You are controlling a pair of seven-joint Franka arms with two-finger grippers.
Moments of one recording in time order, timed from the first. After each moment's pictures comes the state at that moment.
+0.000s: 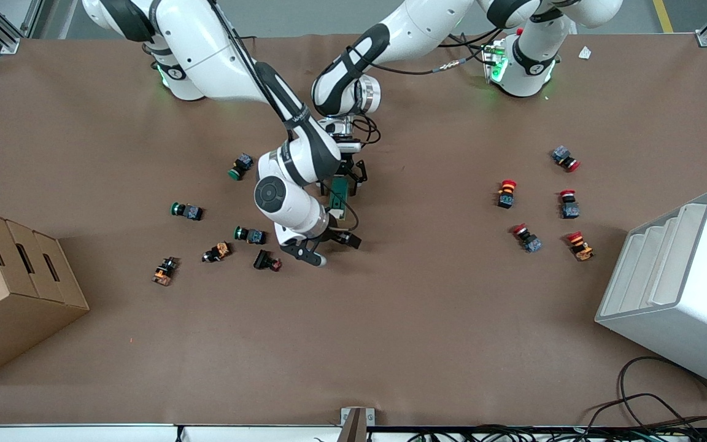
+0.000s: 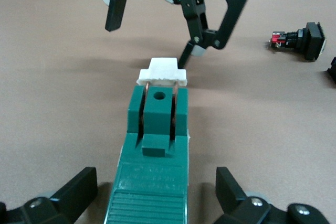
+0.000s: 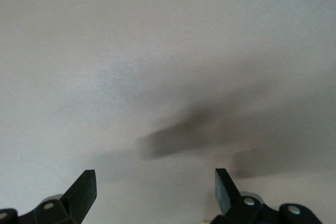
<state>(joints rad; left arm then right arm) -0.95 0.84 -0.27 -1.78 1.70 2.16 -2.47 0.70 0.77 -0.04 -1.60 0.57 2.54 0.69</state>
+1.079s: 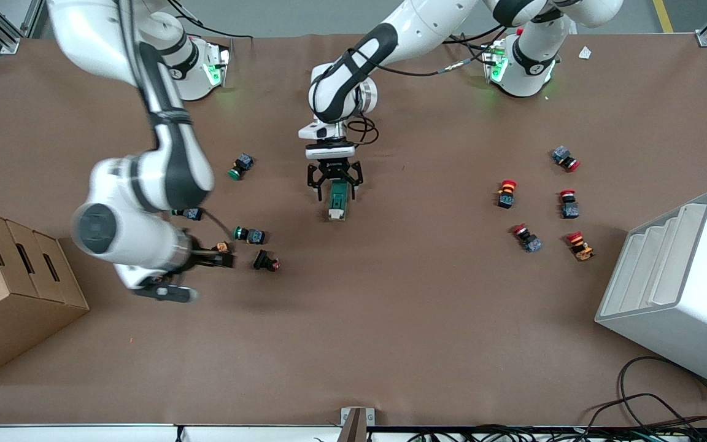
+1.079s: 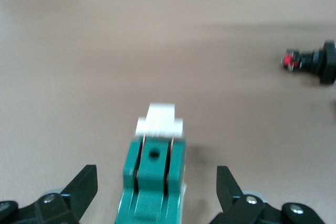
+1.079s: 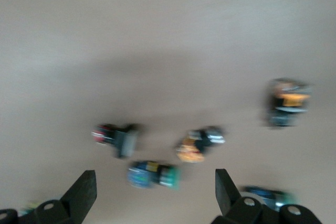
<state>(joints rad) -0.91 0.79 -0.27 -1.67 1.45 2.18 -2.19 0.53 0.50 -0.41 -1.52 0.25 1.85 0.16</state>
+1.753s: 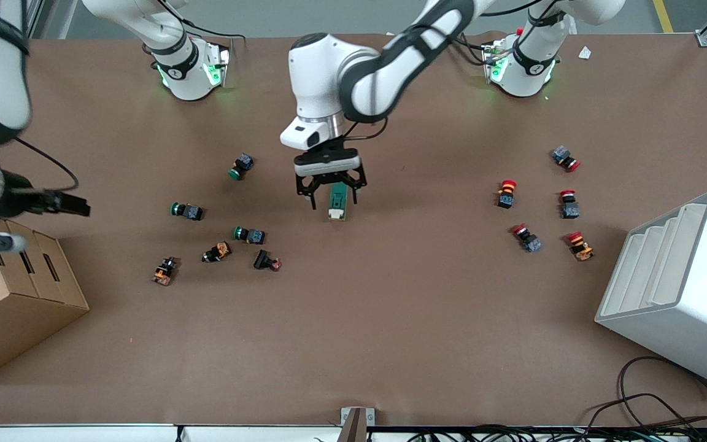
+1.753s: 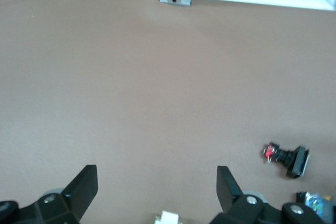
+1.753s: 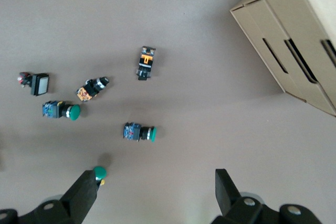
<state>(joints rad) -0.73 0.54 -0.27 -1.50 0.78 2.19 -1.51 0.16 0.20 -0.24 -1.52 0.05 1.54 -0.03</state>
